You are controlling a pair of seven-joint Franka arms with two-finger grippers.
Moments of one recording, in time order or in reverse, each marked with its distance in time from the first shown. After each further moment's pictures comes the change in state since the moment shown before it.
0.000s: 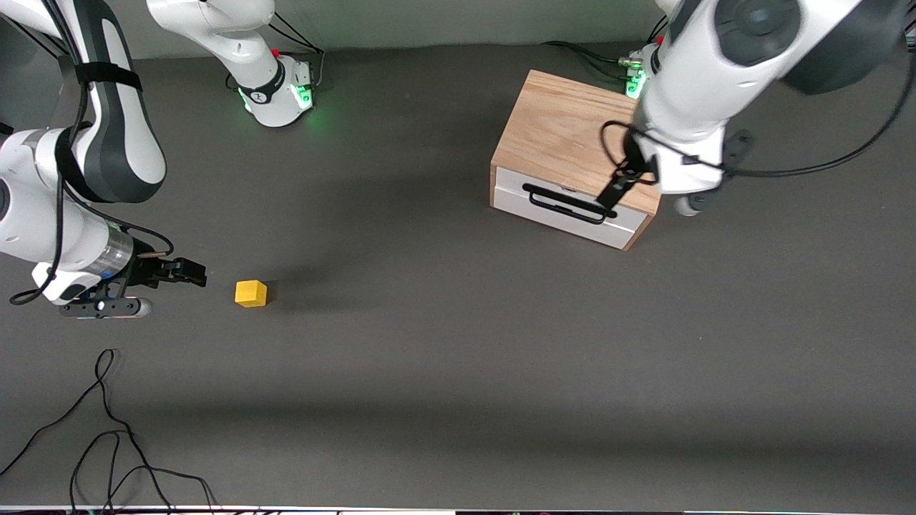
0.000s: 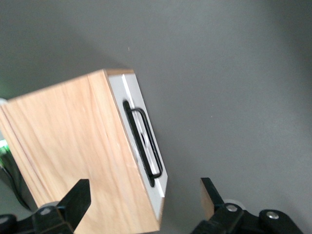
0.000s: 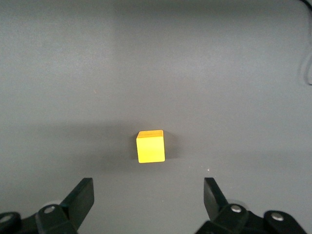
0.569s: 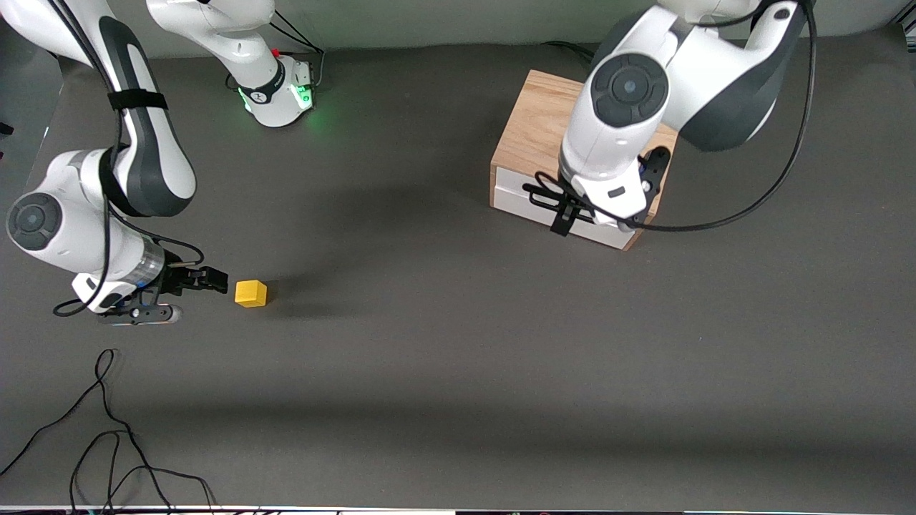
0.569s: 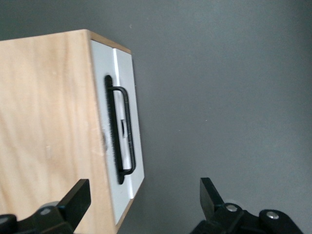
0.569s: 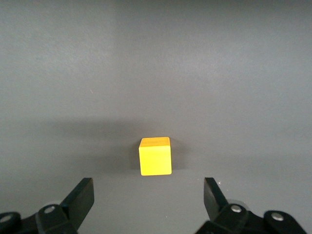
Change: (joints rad) left arm -0.085 0.126 0.009 -0.005 0.054 0.114 -0.244; right arm 0.018 0.057 -0.001 -0.075 0.000 0.130 0.000
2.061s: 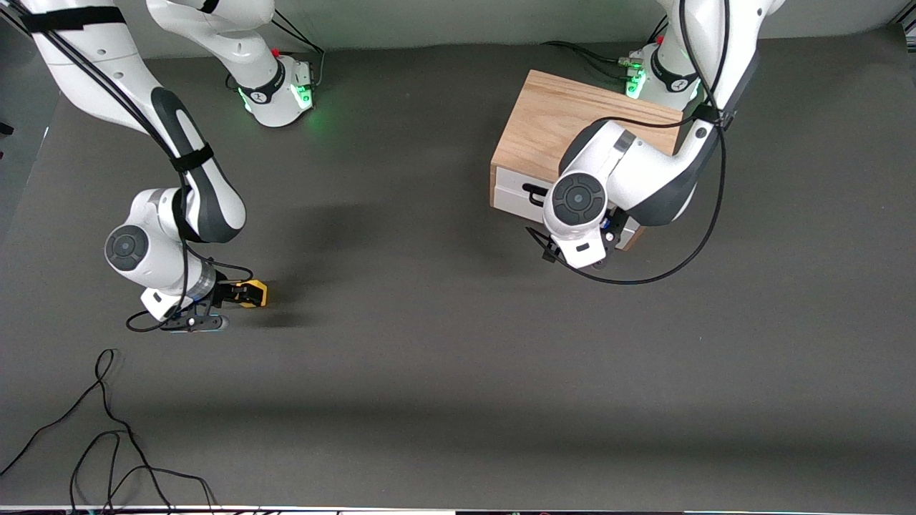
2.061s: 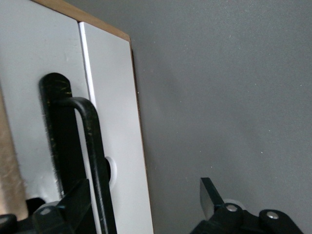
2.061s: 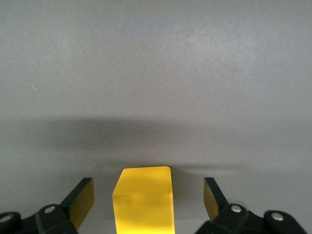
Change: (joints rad) left arm -0.002 0.142 0.003 -0.278 0.059 0.252 0.000; right arm 0.000 0.196 -0.003 -0.144 0.000 0.365 0.000
